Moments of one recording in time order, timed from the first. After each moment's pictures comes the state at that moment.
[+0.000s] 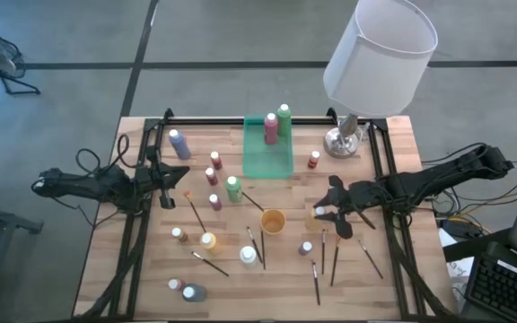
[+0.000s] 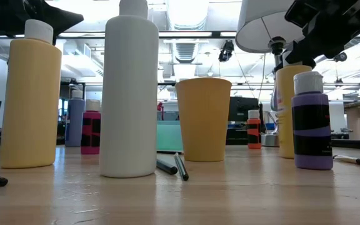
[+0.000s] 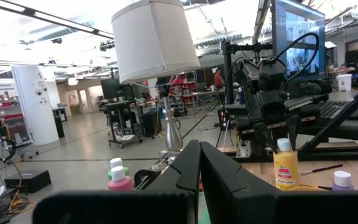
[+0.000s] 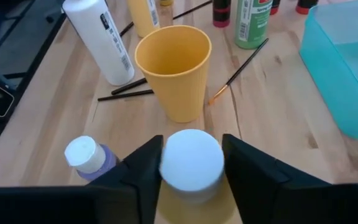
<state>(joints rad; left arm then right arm) -0.15 0.21 0.18 0.24 -0.43 0.25 0.23 0.93 0.48 -0.14 0.08 0.29</state>
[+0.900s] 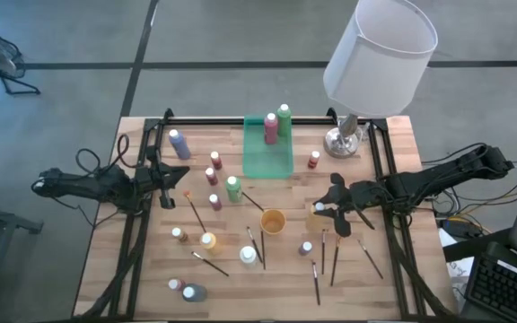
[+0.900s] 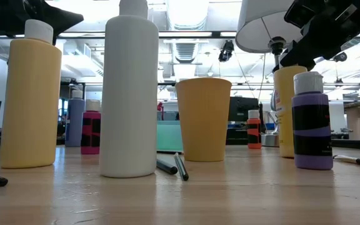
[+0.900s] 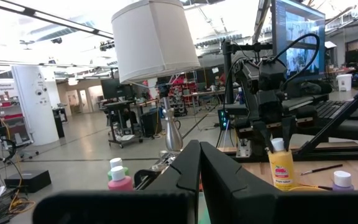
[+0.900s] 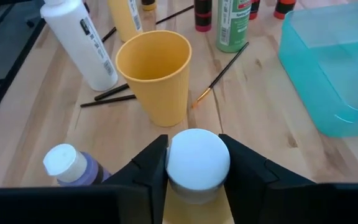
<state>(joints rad) -0.15 0.21 0.18 0.24 -0.43 0.25 0.23 0.92 0.48 -0.14 0.15 0.29</state>
